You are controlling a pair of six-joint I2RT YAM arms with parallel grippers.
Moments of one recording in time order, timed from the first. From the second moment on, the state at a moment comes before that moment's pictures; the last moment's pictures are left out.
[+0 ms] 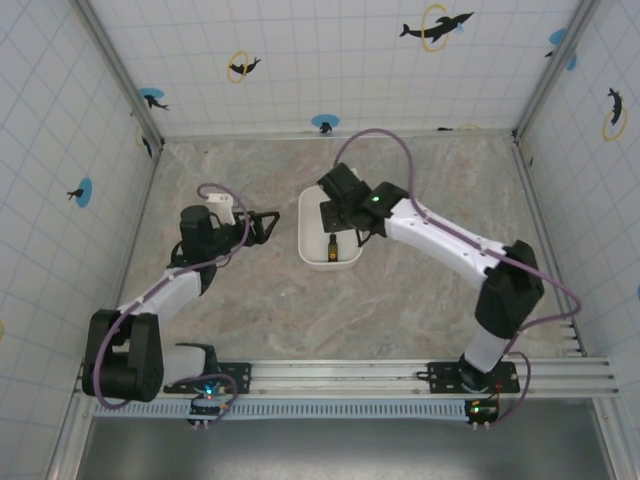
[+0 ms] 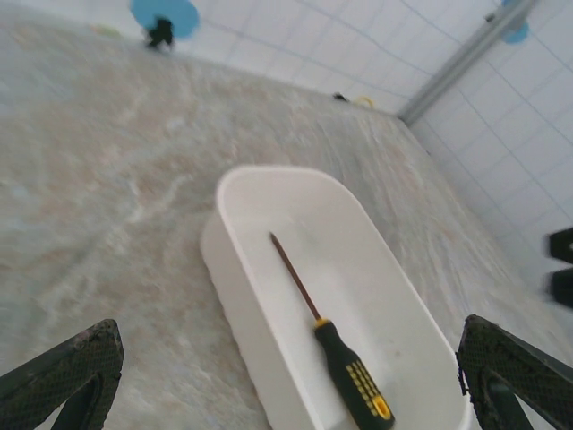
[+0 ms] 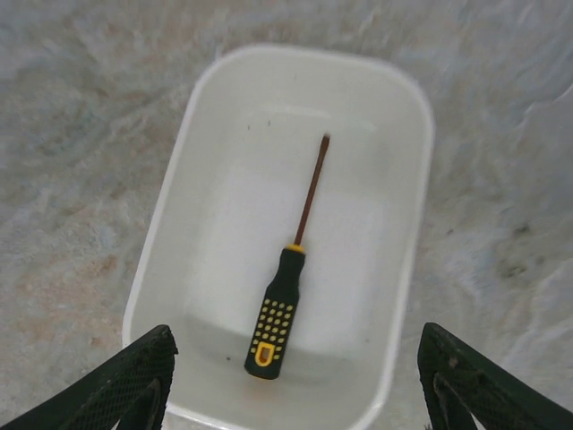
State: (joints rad) left arm -0.13 1.21 0.51 0.36 0.58 -0.36; right arm 0.84 1.66 1.52 -0.80 0.28 0.46
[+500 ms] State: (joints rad) left arm -0.13 0.93 0.41 0.40 0.07 -0.14; right arm 0.09 0.91 0.78 -0.40 0.18 0.20
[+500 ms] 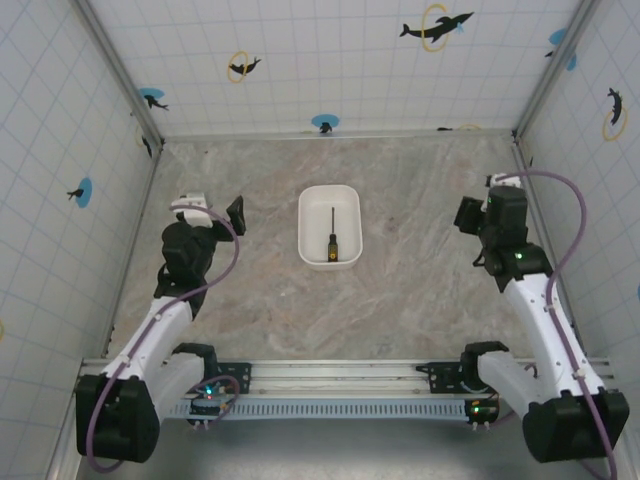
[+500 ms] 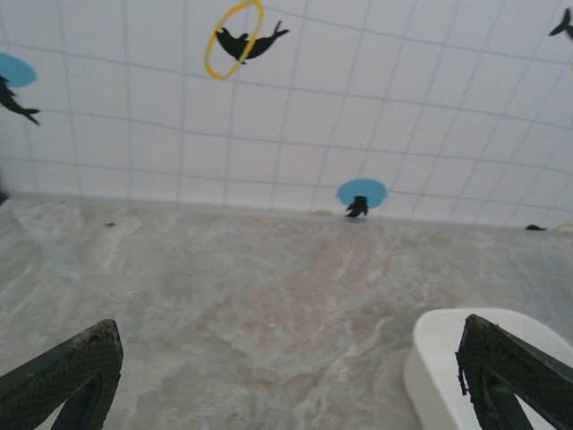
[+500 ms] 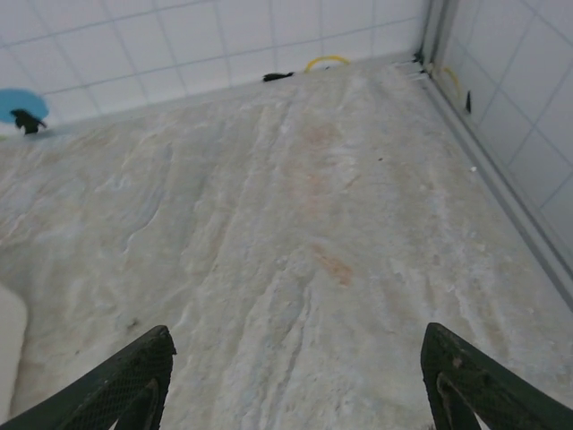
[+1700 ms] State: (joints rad) left arm 0.05 1.39 0.23 0.98 0.07 -0.02; right arm 0.05 1.45 0.19 0.98 0.20 0.05
